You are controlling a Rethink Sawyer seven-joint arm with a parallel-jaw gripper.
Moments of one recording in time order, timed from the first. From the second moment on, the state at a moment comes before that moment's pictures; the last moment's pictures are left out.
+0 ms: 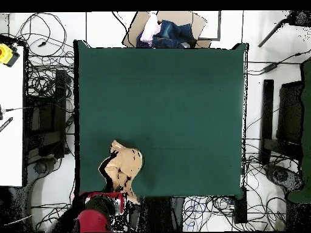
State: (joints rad) arm 0.42 -1.29 -0.46 2.12 0.02 0.60 1.63
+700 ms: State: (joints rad) arm 0.30 -1.30 -0.45 2.13 0.02 0.60 1.63
